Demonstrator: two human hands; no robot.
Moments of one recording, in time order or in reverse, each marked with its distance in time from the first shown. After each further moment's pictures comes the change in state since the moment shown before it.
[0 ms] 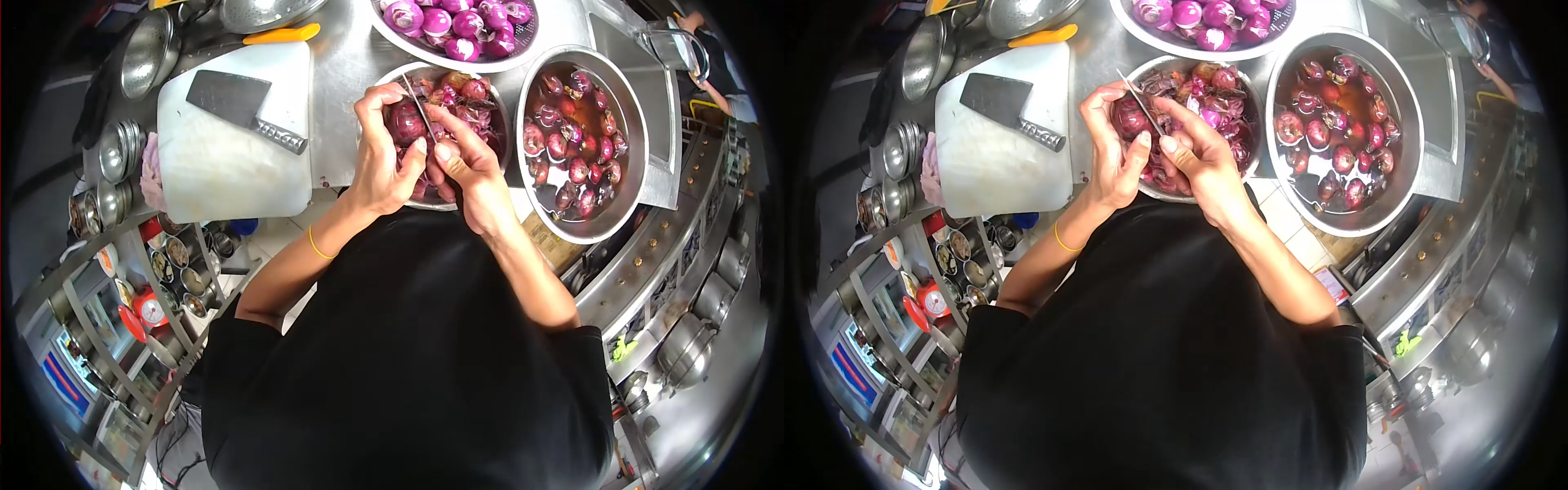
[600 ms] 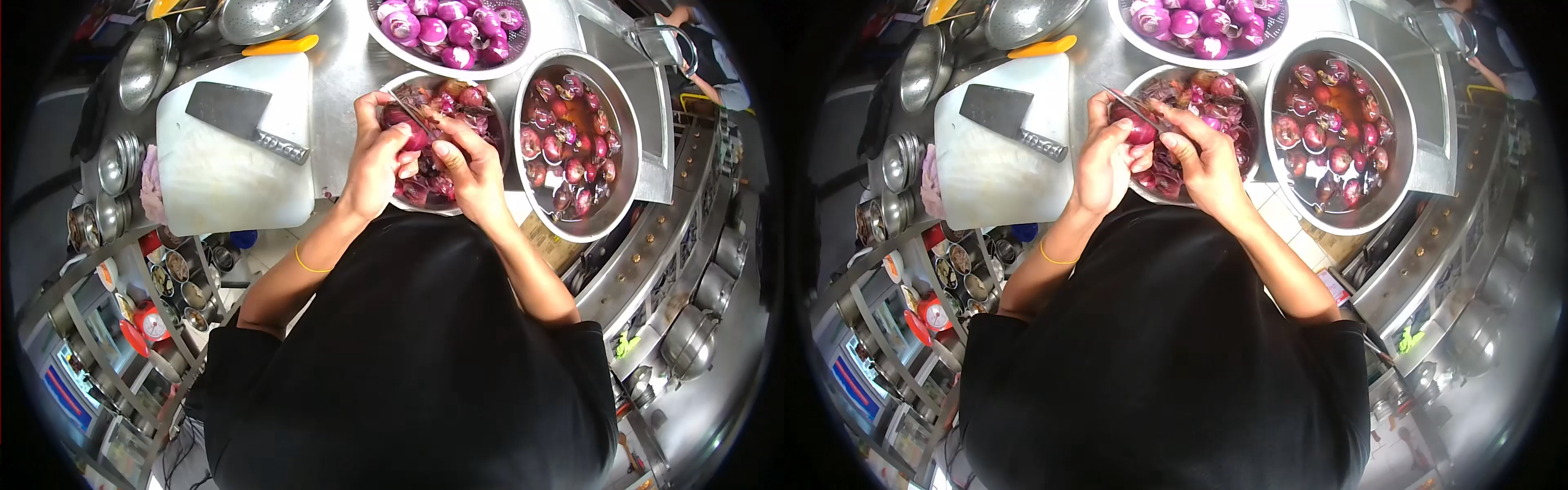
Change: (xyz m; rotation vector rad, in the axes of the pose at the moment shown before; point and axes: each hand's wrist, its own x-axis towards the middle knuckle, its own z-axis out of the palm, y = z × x) left_hand 0.014 0.032 -0.016 -0.940 0.025 -0.688; right_hand 0.012 0.002 0.005 -0.480 0.105 -0.356
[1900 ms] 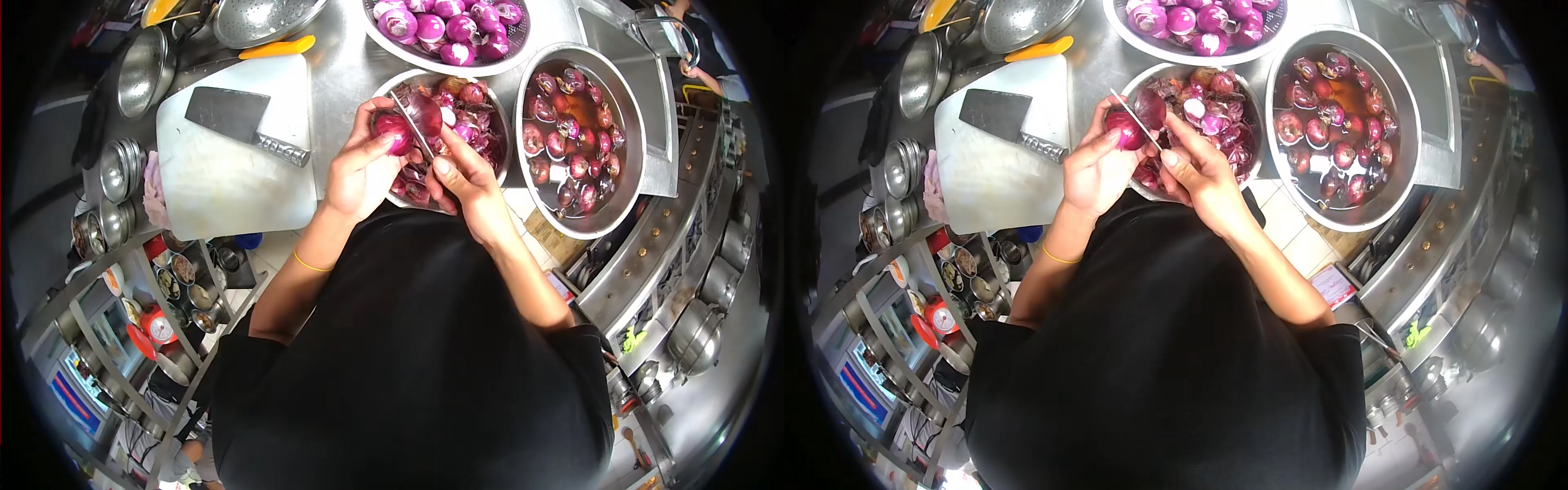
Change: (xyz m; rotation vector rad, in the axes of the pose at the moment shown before) left_hand 0.003 -0.004 -0.019 -0.156 -0.018 -0.033; right_hand -0.020 -0.001 -0.002 0.383 -0.115 0.310
